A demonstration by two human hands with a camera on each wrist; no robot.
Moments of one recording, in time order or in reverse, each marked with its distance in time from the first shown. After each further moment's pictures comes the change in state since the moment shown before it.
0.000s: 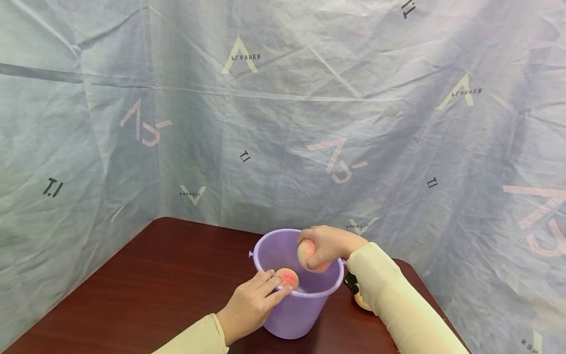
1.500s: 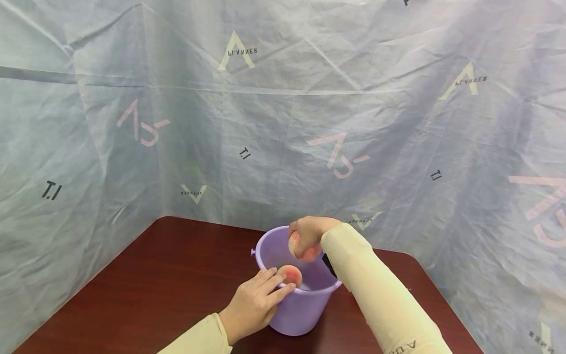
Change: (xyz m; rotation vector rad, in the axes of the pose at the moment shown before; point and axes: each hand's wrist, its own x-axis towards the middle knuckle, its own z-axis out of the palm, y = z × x) left_hand 0.002 0.002 -0.003 -0.027 -0.050 -0.013; right_hand 0.048 -0.012 -0.001 -0.071 -0.168 0.254
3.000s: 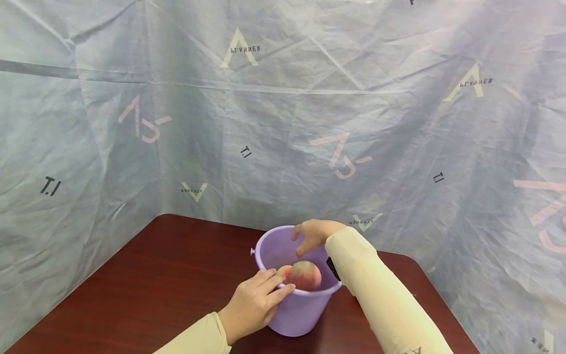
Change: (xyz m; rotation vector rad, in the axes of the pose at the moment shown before) left_hand 0.003 -0.001 0.000 -0.009 -0.019 -0.015; right_hand 0.001 0.007 0.005 -0.044 -0.027 -0.004
